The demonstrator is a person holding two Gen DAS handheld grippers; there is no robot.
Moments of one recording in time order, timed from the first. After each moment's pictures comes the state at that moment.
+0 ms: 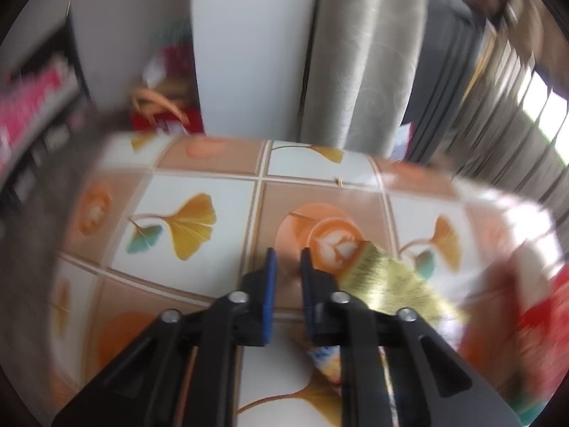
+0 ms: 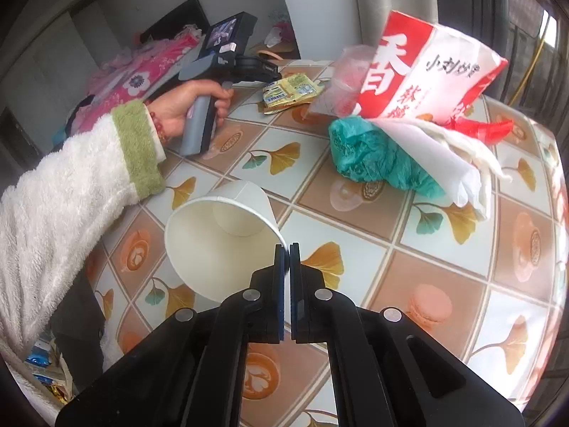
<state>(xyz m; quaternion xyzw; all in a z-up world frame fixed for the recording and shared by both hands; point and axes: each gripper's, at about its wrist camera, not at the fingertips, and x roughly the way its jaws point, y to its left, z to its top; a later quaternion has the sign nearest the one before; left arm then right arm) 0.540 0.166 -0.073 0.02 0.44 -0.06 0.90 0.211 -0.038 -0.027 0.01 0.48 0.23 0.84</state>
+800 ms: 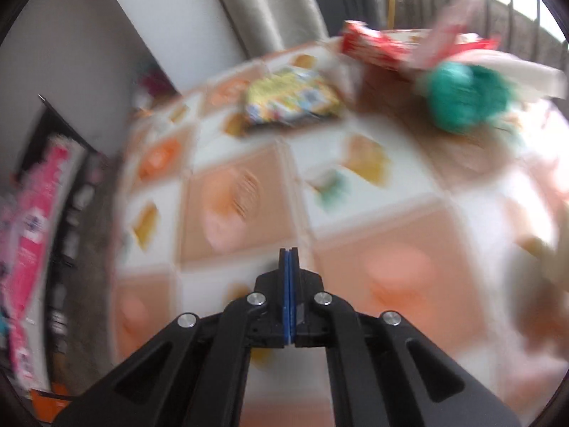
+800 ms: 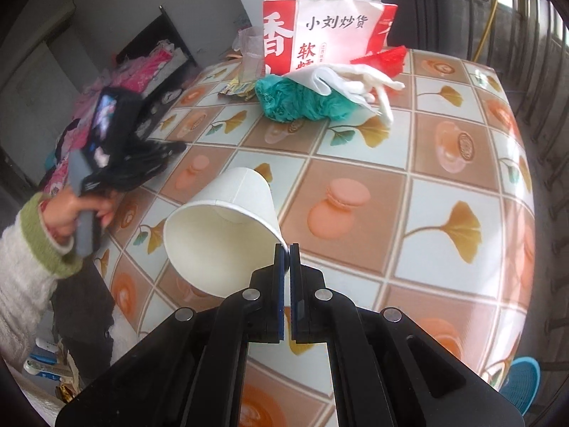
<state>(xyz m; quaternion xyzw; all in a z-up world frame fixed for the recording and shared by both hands) 0.297 0.122 -0.070 0.19 0.47 -0.10 0.85 0.138 -0.129 -0.025 0.06 0.49 0.18 0.85</state>
